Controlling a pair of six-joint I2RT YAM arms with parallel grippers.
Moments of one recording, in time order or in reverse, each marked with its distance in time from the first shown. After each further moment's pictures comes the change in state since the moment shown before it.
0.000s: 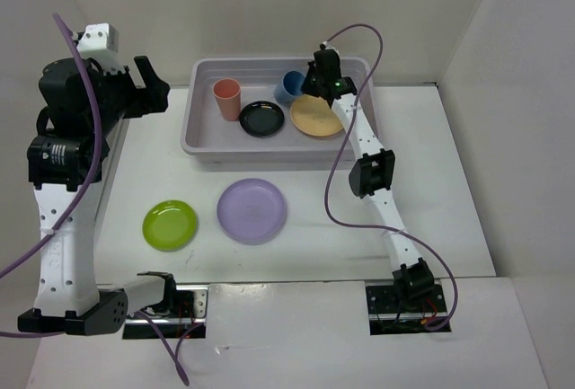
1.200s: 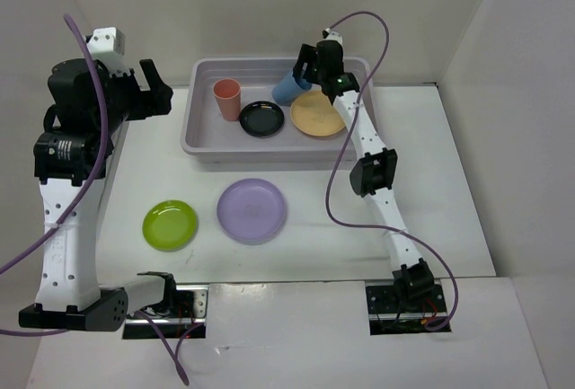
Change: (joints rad) left arm 0.000 0.009 -0.035 -0.002 0.000 0.001; right arm 0.000 -0.039 0.000 0.131 0.068 -0.061
